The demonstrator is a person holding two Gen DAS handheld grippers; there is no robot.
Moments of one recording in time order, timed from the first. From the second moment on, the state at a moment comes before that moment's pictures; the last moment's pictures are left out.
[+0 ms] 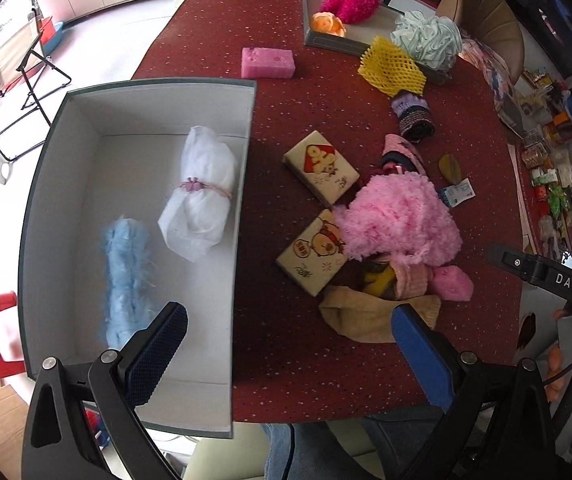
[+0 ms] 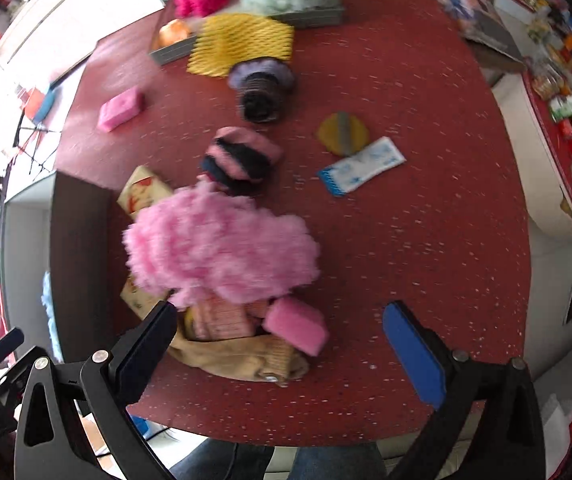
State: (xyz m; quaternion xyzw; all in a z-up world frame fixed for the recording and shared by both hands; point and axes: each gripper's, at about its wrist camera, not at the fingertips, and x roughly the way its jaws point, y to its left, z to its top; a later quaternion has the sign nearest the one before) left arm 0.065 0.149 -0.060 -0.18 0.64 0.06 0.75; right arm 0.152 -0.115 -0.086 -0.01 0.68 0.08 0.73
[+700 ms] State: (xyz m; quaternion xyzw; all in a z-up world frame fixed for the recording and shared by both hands) left arm 0.093 0.069 -0.127 -0.19 0.72 0.08 0.67; right arm 0.149 -0.187 -0.156 0.04 0.74 0.10 0.67
